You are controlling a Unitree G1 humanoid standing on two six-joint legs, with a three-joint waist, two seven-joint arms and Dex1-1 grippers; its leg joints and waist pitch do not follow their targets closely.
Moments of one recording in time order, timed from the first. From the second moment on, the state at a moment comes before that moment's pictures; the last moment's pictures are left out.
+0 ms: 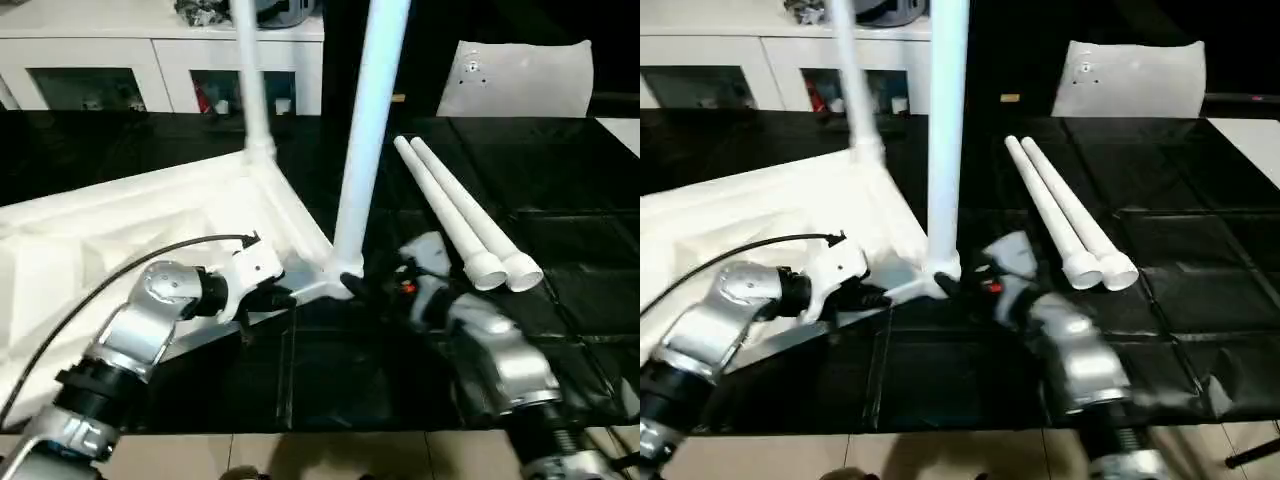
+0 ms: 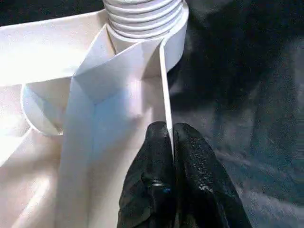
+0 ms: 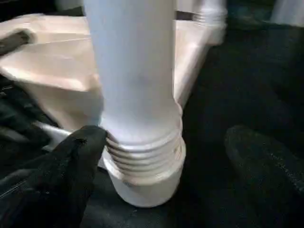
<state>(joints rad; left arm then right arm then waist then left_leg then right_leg) -0.46 0.51 -0.30 0.29 0.02 0.26 -1.11 -0.32 -0.28 0.13 0.30 0.19 0.15 0.78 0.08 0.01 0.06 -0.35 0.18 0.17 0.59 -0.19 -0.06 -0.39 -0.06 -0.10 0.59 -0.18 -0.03</state>
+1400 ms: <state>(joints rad) -0.55 0.52 -0.37 0.43 -0.01 0.11 -1.36 -0.41 -0.41 0.25 0.28 0.21 0.30 1.17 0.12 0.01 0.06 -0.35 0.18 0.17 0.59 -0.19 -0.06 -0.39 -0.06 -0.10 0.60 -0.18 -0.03</state>
